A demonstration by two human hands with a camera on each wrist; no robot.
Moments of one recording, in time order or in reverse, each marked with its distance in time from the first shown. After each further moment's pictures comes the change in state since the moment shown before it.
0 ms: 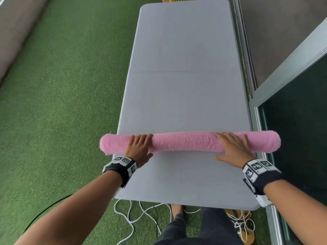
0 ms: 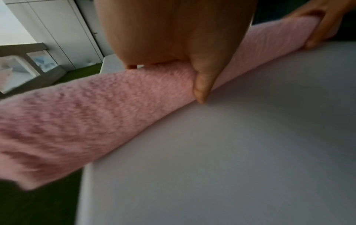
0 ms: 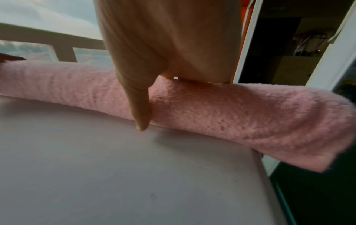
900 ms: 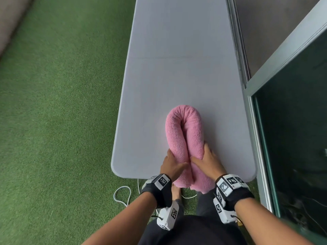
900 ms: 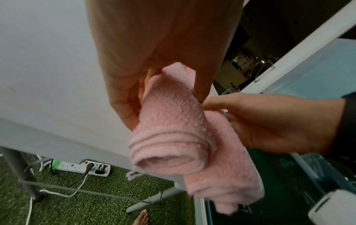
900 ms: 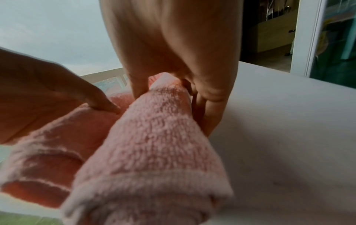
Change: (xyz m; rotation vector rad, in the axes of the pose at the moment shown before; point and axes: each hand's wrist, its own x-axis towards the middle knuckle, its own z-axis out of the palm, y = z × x) left_hand -0.081 0.152 0.031 -1.031 -0.227 -0.511; right_hand -0.084 -0.108 0.081 0.685 -0.056 0.300
